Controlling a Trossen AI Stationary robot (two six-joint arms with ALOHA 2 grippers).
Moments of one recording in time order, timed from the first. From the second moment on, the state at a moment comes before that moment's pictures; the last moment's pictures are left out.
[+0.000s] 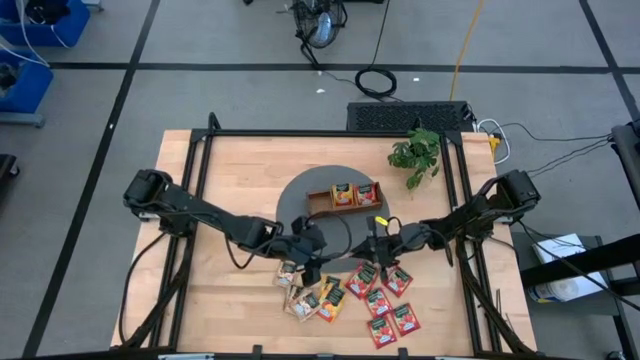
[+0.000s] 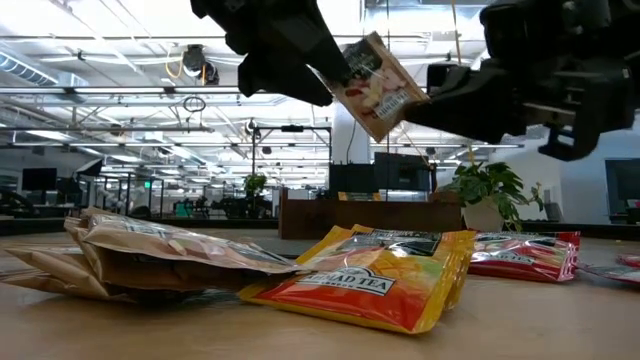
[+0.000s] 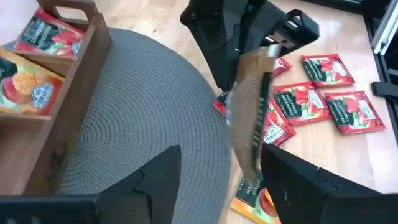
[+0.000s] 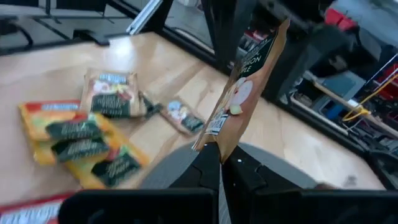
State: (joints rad) left arm -0.31 1.72 1.18 -0.19 -0.29 -0.44; right arm 0.29 1.64 0.36 1.12 0.11 -0.44
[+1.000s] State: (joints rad) left arm -0.20 1.71 1.41 -0.63 -0.39 -0.12; right arm 0.22 1.64 0.39 0.99 0.17 -0.32
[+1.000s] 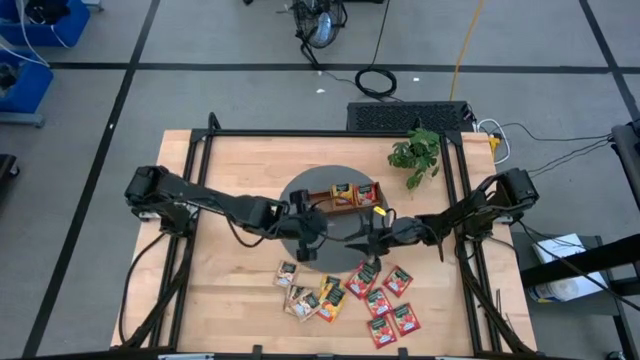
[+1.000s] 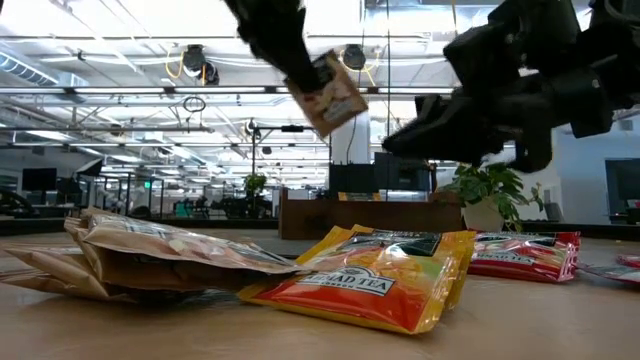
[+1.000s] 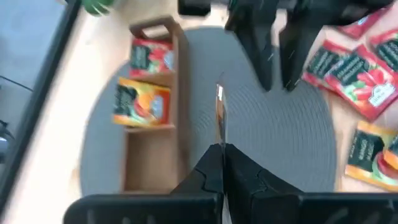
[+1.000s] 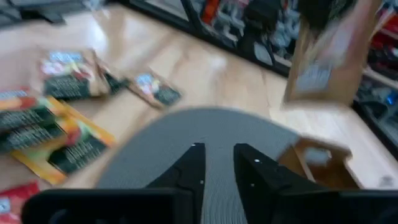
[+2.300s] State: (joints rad) left arm 0.19 1.84 1.47 -0.80 -0.07 0.08; right arm 0.32 1.64 0.39 0.83 0.45 -0.33
